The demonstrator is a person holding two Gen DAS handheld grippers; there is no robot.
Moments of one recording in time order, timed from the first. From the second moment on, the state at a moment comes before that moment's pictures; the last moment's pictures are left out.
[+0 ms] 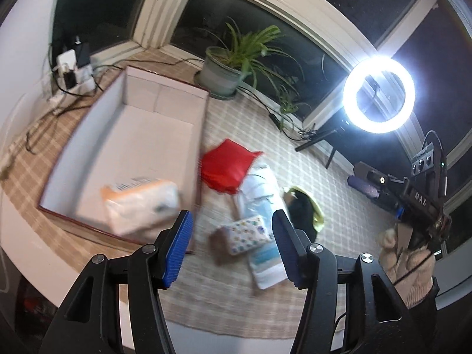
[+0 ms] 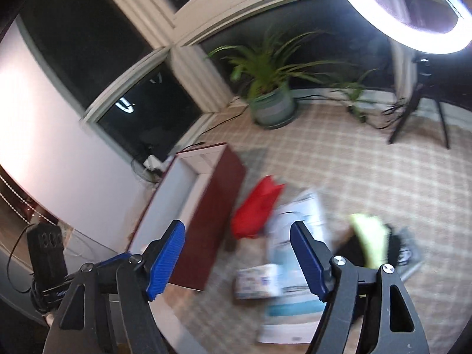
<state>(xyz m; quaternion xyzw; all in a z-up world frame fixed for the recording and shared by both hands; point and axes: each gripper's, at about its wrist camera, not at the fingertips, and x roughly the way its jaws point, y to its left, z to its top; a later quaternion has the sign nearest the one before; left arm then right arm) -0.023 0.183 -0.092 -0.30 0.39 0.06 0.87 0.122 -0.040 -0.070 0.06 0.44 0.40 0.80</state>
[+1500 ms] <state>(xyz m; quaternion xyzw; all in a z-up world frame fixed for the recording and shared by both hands) 0.053 0.118 -0.152 -0.33 0.45 0.07 0.83 0.255 0.026 -0.182 -0.11 0.58 0.41 0.70</state>
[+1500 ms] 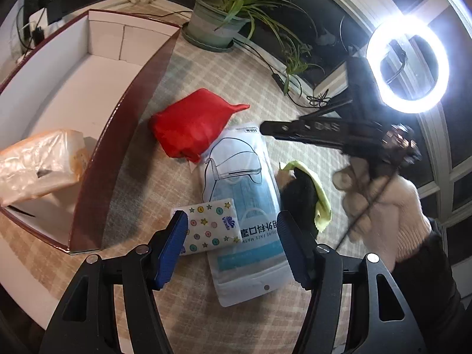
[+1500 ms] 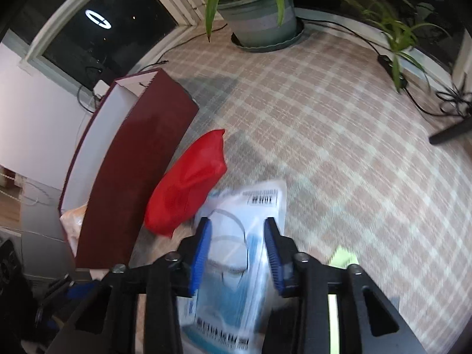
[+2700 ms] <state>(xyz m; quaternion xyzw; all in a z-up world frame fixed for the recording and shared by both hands) 0.008 0.102 -0.172 -0.34 0.47 0.08 0.81 0.238 0.039 -0.234 -0.24 0.63 0.45 0.58</state>
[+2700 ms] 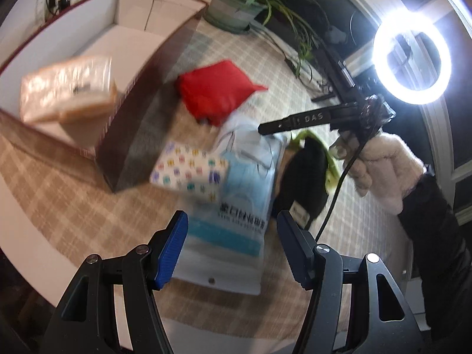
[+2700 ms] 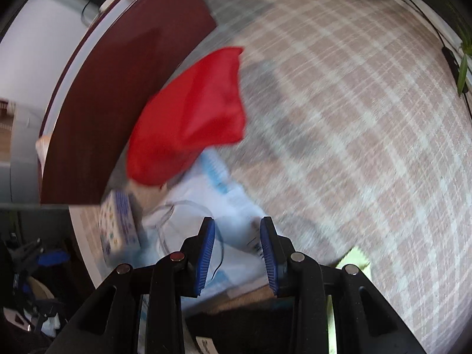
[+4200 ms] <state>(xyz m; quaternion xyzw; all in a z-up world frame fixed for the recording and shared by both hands) 0.011 0.114 -0.234 -0.33 0.53 0.05 0.78 0.120 -0.078 -0.258 0.07 0.70 0.39 0.60</state>
